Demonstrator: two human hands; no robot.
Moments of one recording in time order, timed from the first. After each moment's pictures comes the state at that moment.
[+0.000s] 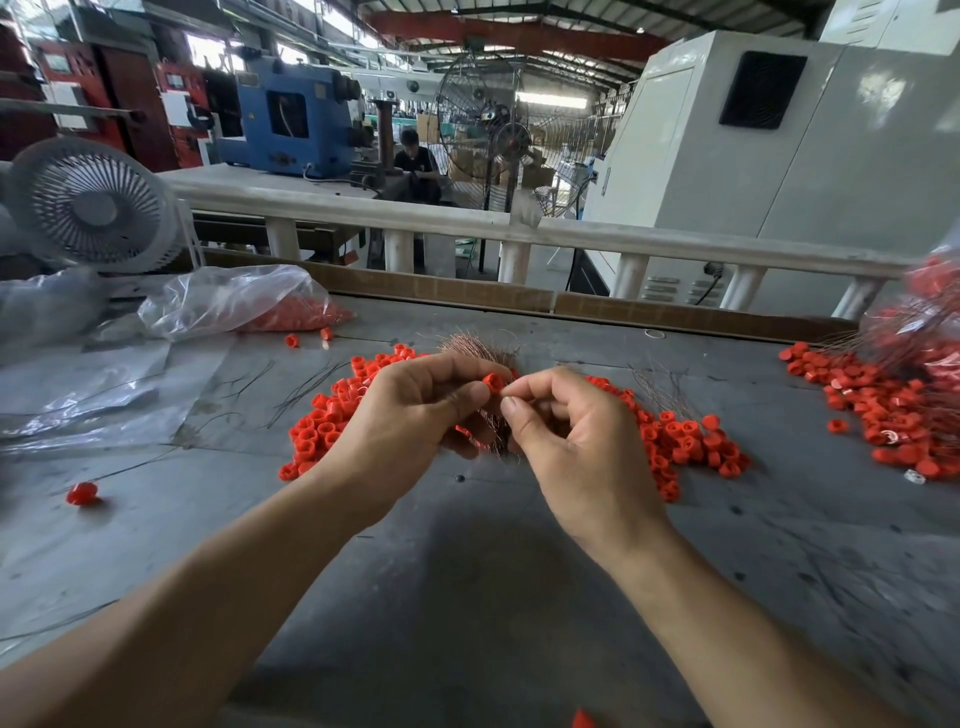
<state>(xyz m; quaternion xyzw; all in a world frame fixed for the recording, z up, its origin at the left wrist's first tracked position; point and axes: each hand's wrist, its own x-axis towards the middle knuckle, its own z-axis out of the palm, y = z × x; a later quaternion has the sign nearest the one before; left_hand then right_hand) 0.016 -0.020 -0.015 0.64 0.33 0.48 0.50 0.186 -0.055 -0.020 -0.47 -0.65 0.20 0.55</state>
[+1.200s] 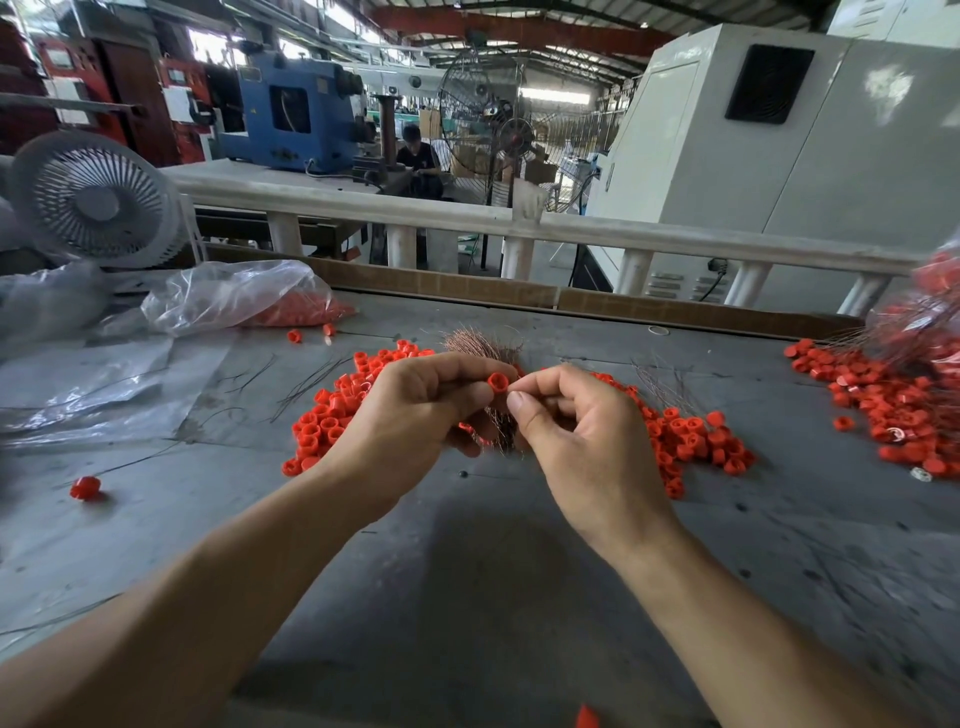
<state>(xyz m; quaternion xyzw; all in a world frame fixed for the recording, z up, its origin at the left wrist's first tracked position) 0.016 -0.017 -0.019 0.66 0.34 0.48 0.47 0.186 -0.053 -0.022 -0.48 -0.65 0.21 0.55</state>
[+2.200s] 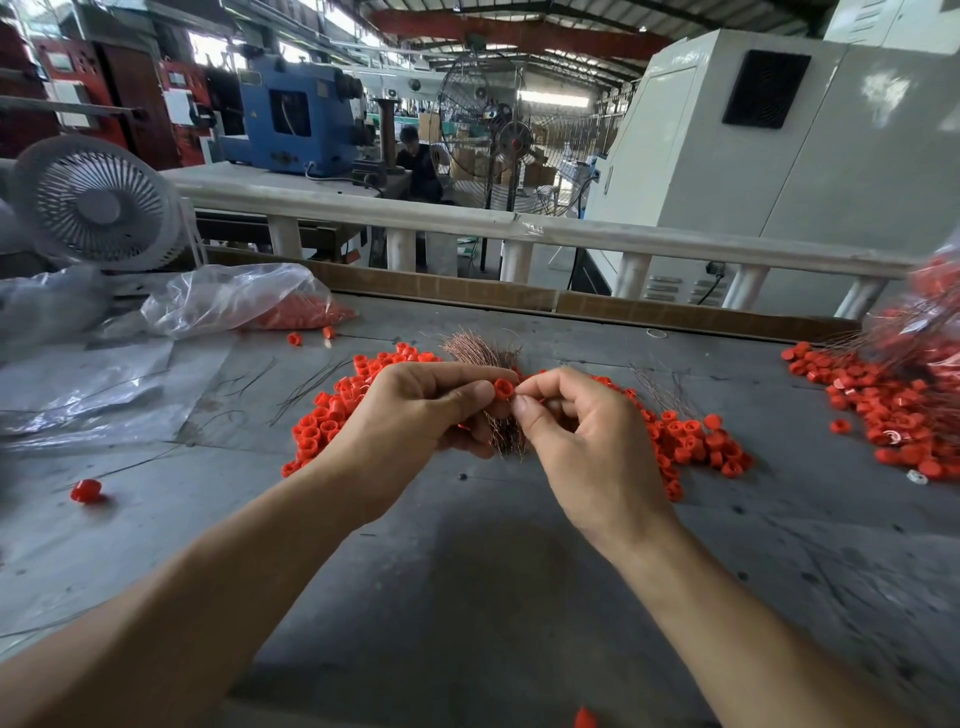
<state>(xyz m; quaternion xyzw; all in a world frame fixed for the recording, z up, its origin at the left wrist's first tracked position) 0.014 -0.013 -0.020 0.61 0.31 0.48 0.55 0.190 -0.050 -0.022 -0.50 -0.65 0.19 0.54</state>
